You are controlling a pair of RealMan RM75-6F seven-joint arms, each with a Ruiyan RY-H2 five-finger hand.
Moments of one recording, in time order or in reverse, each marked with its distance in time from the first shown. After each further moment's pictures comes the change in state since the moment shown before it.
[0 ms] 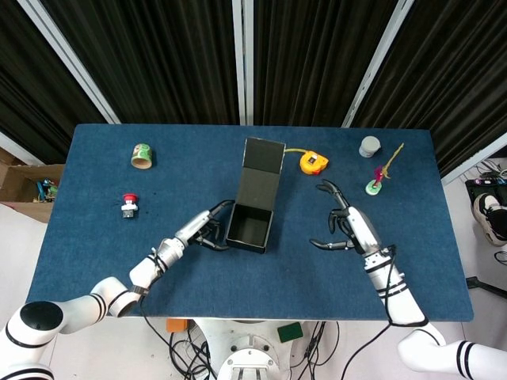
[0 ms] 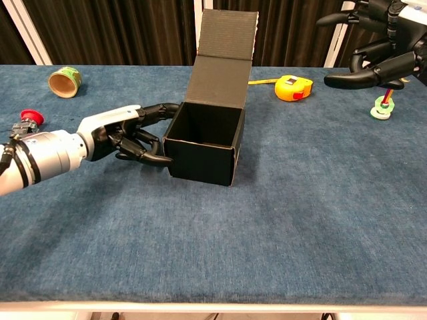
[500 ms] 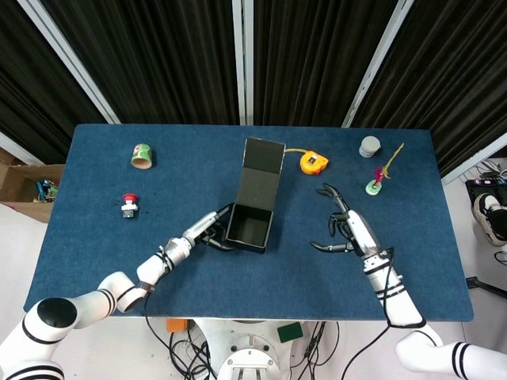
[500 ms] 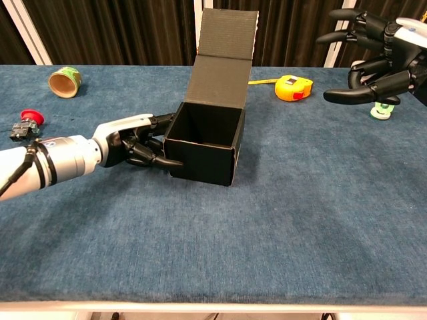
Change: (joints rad) left arm -0.049 -0.059 0.021 0.094 0.008 -0.049 -0.158; right arm -0.014 -0.042 -0.016 0.062 0.000 0.001 0.036
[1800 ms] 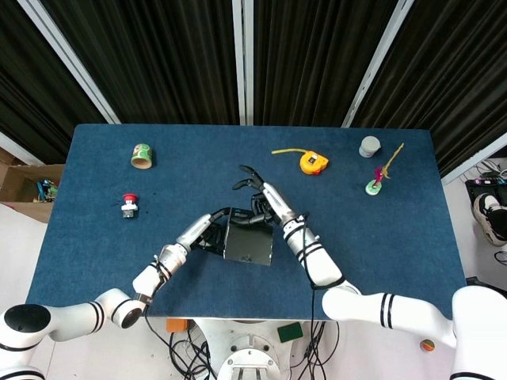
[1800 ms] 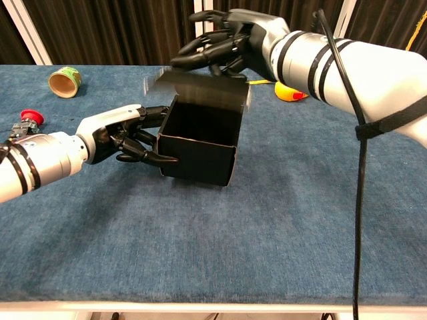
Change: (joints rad) left arm 0.089 0.105 -0.083 -0.323 -0.192 0.023 0.462; right arm 0.382 -0.243 0.316 -0.003 0.566 -0.397 -0.360
